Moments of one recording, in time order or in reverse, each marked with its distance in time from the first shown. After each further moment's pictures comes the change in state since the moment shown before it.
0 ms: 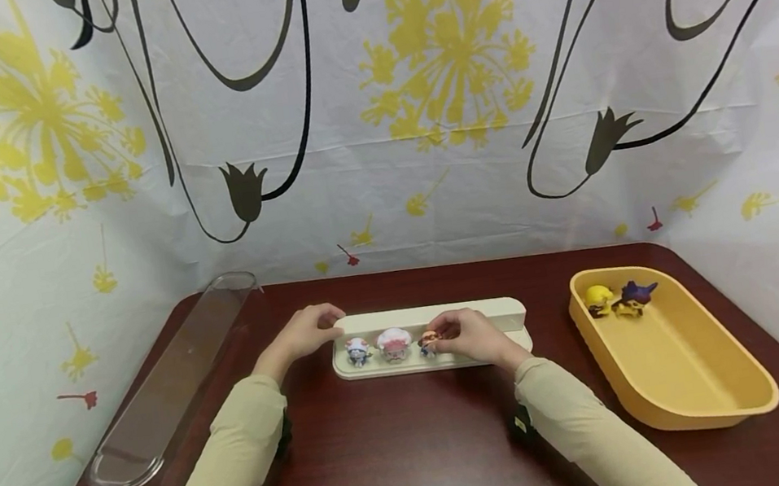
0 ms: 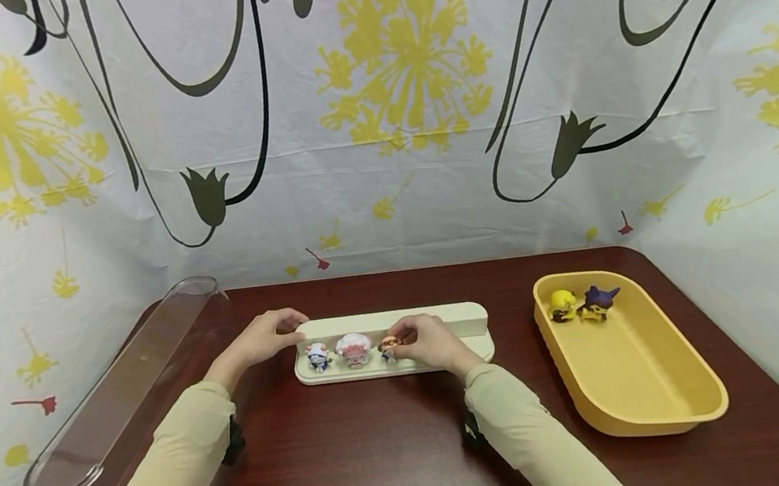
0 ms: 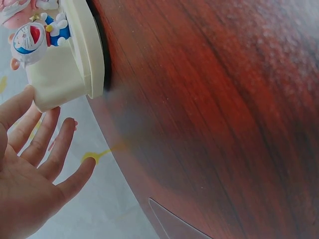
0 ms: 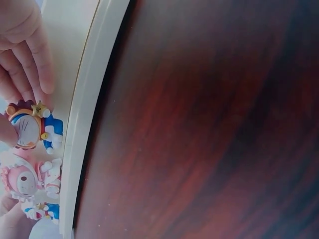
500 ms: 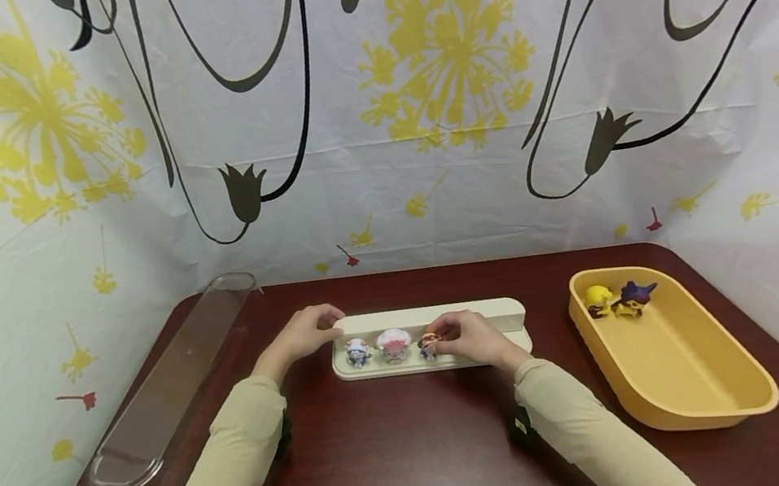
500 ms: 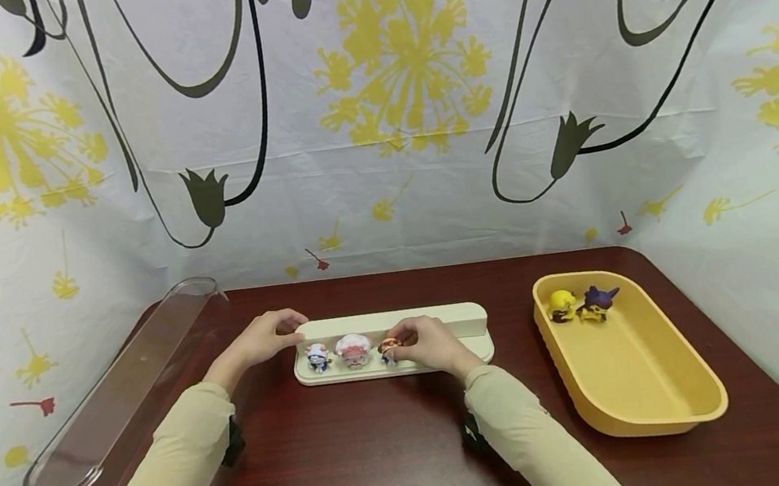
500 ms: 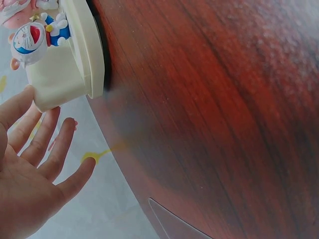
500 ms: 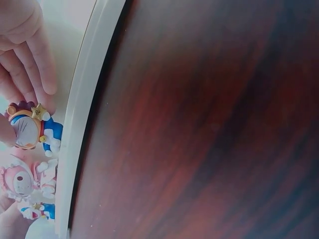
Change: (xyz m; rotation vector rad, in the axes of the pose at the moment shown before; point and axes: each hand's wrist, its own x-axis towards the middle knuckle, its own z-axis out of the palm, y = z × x) left_hand 0.000 0.001 0.000 -0.002 -0.007 -0.003; right_hand -0.001 0.000 0.002 0.009 0.006 -0.031
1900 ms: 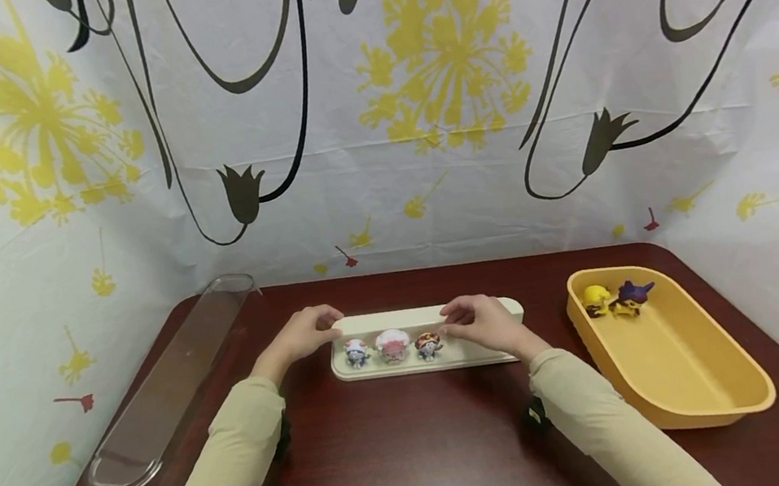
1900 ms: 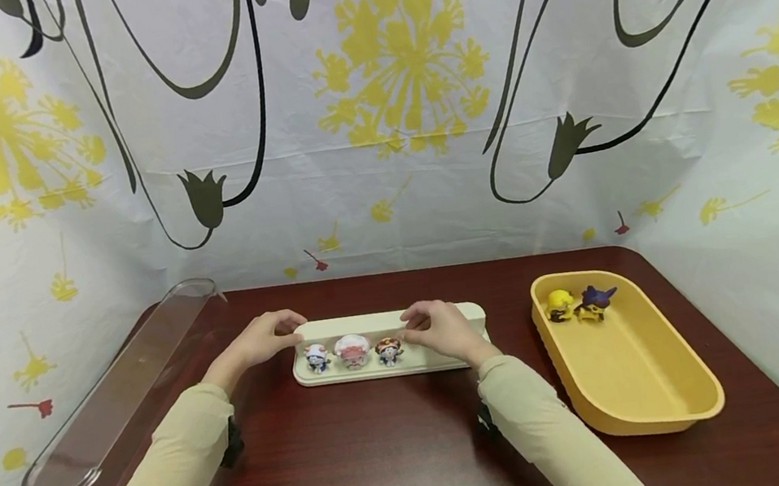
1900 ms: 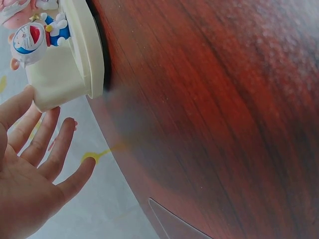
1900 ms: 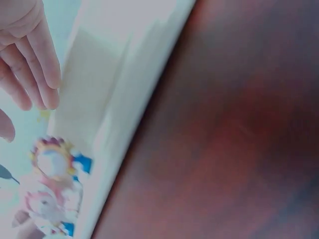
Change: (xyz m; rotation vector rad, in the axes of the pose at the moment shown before) left_hand 0.002 -0.002 0.000 -0.005 -0.003 -0.017; right_hand -0.007 -0.011 -0.031 -0.105 0.059 0.017
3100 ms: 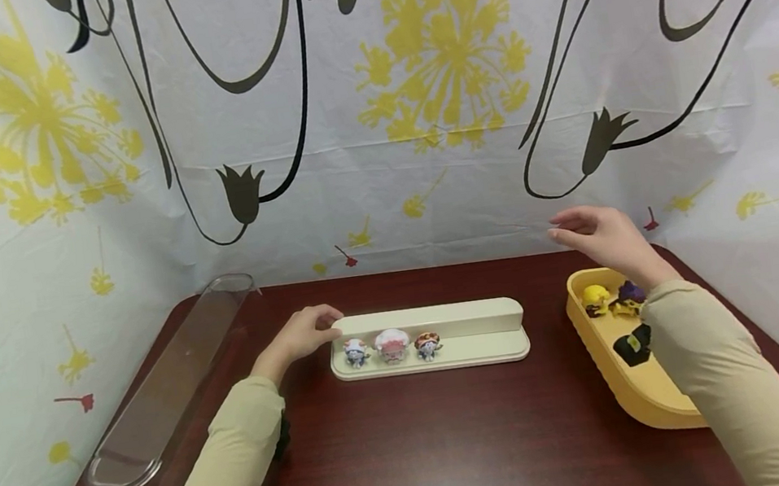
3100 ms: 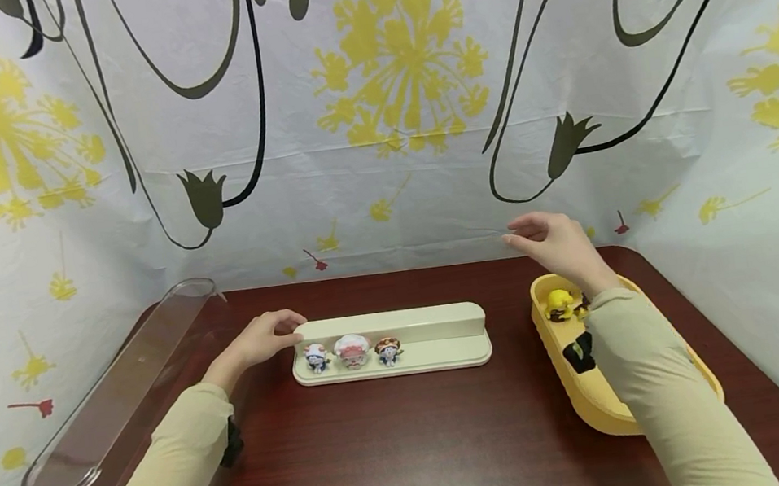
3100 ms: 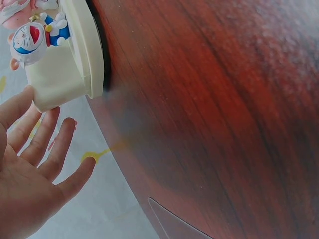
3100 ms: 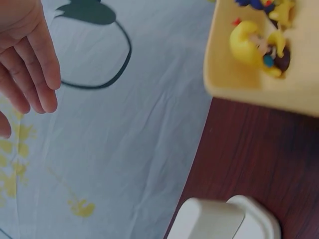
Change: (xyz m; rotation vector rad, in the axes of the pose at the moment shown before) left_hand 0.000 -0.001 0.001 -0.001 0.006 0.034; right_hand -0.026 0.008 -0.164 -0.169 0.215 0.184
